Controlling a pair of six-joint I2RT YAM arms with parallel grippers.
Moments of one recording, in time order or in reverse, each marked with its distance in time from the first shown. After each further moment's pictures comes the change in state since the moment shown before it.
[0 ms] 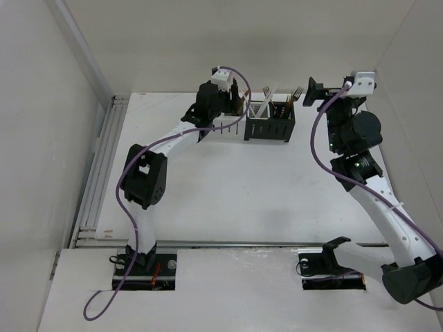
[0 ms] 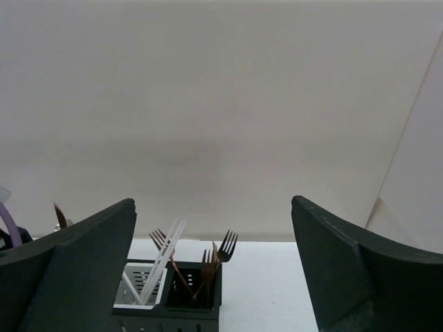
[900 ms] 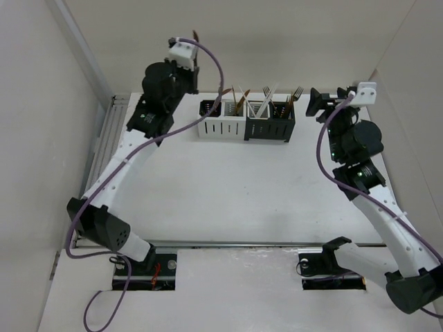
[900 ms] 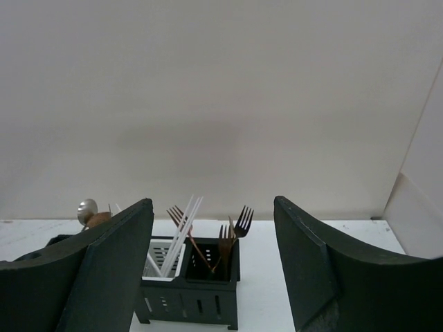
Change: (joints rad) left arm 0.119 -0.523 0.019 -0.426 -0.086 0.188; right arm 0.014 -0.109 -0.080 -0.067 0.000 0.087
